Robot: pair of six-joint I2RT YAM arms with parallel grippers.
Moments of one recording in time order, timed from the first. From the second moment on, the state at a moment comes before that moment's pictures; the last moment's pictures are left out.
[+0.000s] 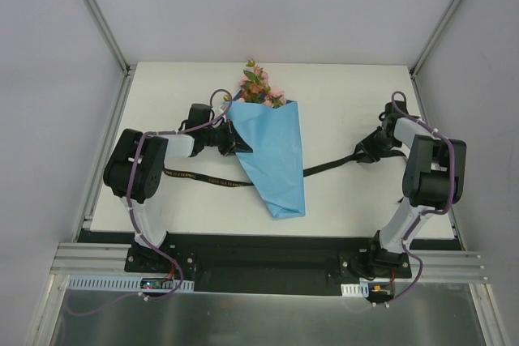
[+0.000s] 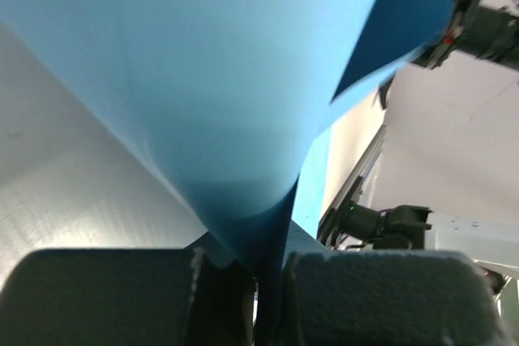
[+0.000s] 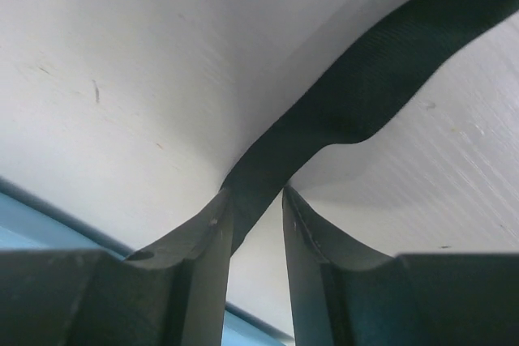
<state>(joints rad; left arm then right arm) -0.28 1.85 0.91 0.25 0.82 -0.86 -0.13 1.82 1.14 -0.66 -0.18 0.76</state>
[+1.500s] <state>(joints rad) 0.31 1.11 0.61 -0.42 0.36 -0.75 -0.51 1.74 1.21 -0.74 -0.11 0.79</state>
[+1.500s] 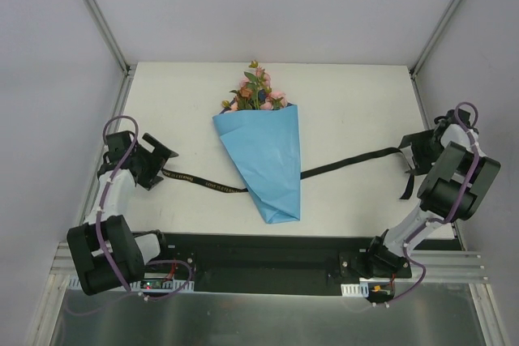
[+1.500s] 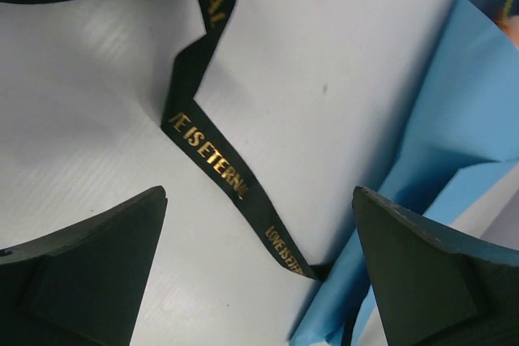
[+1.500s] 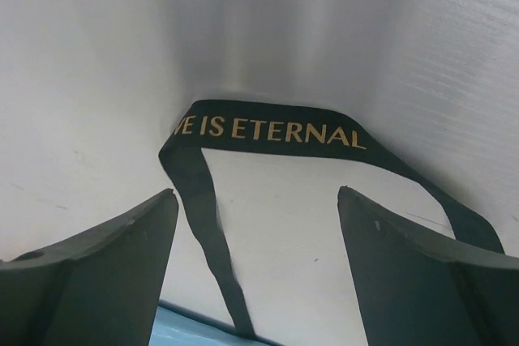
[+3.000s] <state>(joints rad) 0.30 1.54 0.88 -0.39 0.34 -0.59 -0.36 2.14 1.65 -0.83 0.12 0.73</state>
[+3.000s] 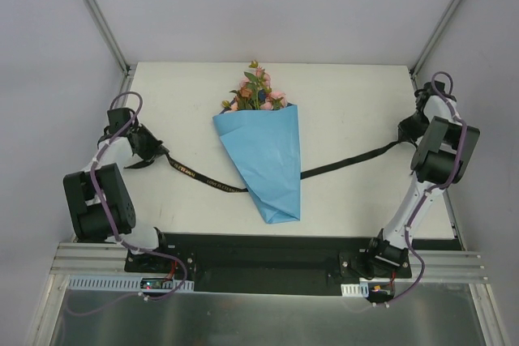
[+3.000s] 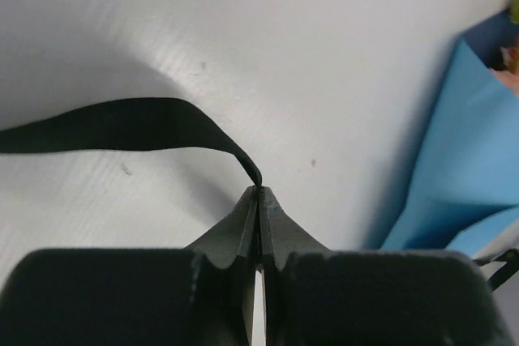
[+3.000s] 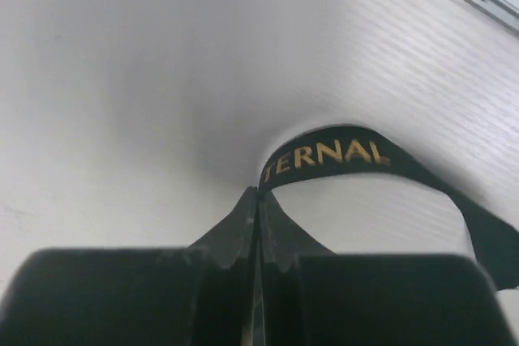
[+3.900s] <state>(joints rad) 0.21 0.97 0.55 -0.29 0.46 -0.65 0.85 1.83 1.59 -0.29 -0.08 0.41</state>
